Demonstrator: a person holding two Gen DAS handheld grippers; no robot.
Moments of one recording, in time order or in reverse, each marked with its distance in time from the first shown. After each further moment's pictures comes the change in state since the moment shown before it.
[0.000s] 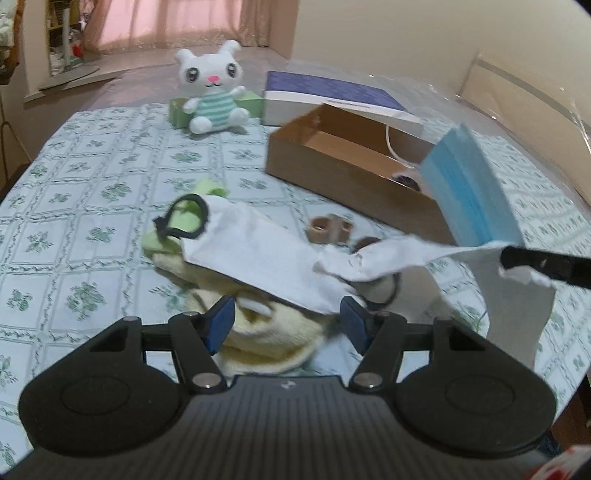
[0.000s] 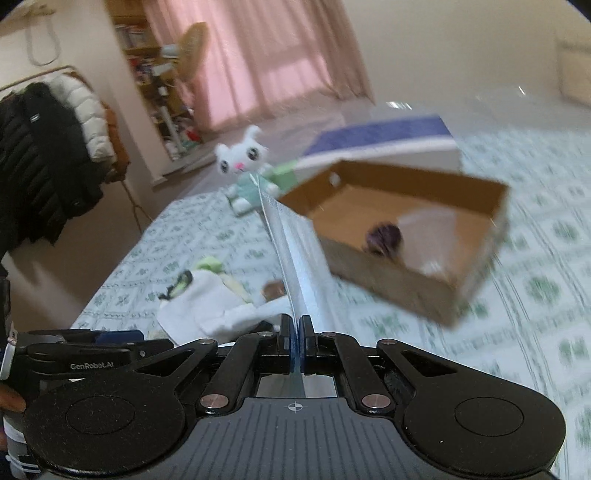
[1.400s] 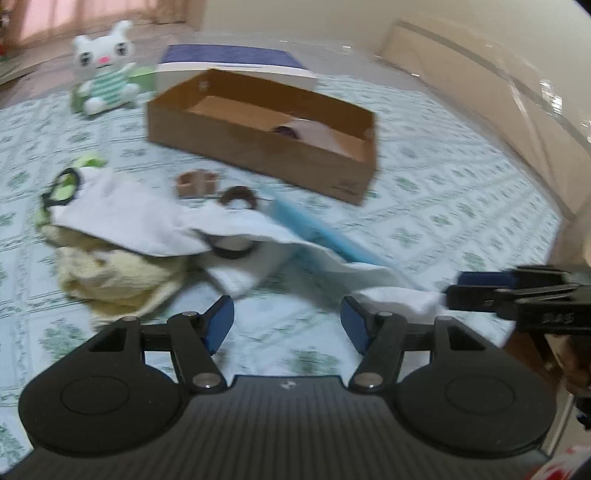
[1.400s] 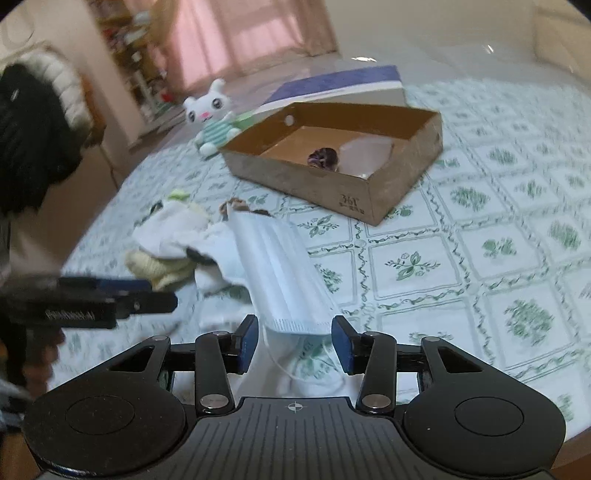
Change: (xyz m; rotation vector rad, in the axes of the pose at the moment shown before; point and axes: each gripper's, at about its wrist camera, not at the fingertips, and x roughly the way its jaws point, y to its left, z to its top) left arm -0.009 -0.079 -0.028 0.119 0.102 -0.244; right arm -0.065 -0.031 -0.051 -0.012 0.139 -0.078
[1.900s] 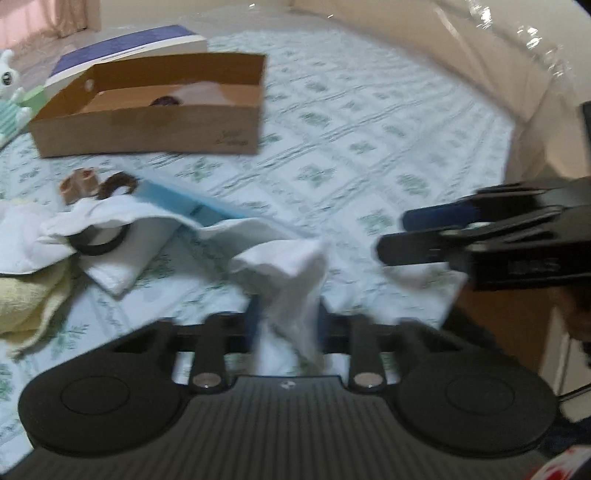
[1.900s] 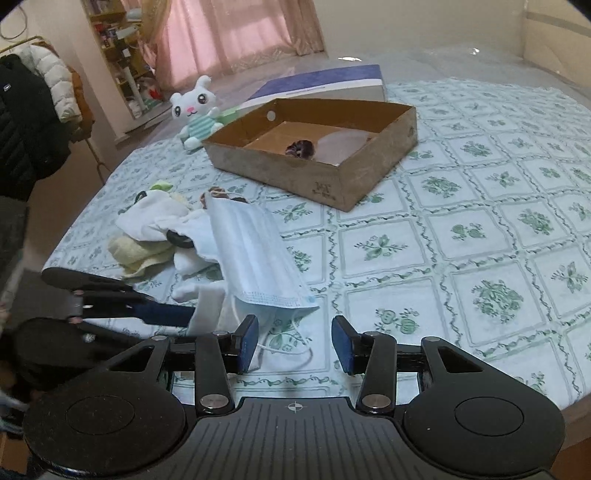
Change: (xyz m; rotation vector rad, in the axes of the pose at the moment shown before) left arm 0.043 -0.070 -0.015 0.252 0.120 -0.071; right arm -0.010 -0.012 -0.017 0.007 0.000 -0.039
